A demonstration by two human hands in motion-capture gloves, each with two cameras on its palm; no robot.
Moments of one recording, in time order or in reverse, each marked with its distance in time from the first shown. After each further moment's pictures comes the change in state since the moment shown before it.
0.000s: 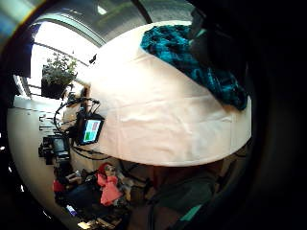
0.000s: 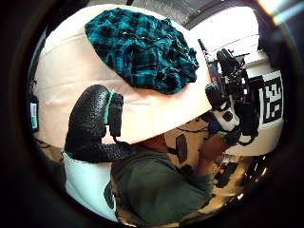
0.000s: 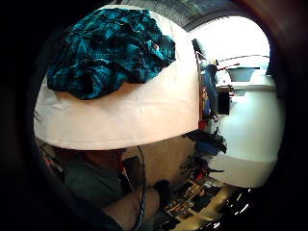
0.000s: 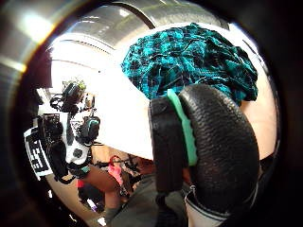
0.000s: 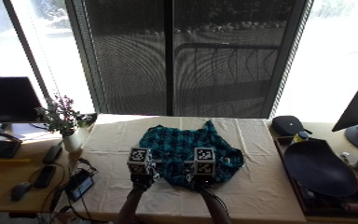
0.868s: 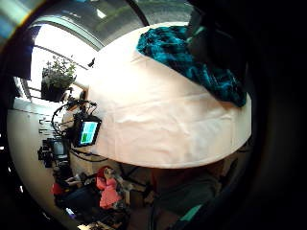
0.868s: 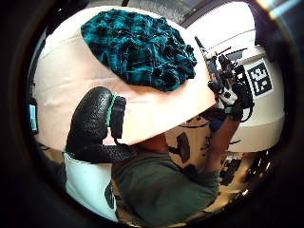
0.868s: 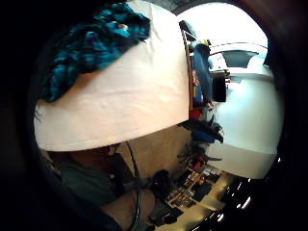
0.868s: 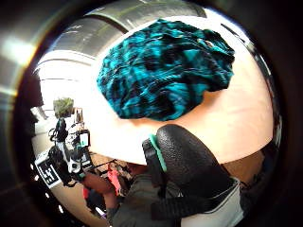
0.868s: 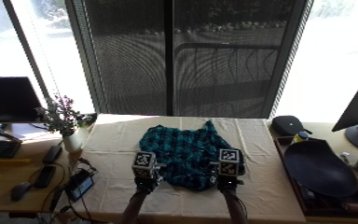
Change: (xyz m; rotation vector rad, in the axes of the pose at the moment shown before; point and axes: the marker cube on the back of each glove) left arm 0.065 0.136 -0.068 -1.002 0.385 0.010; right arm 0.111 -0.017 0.033 -0.085 0.044 0.147
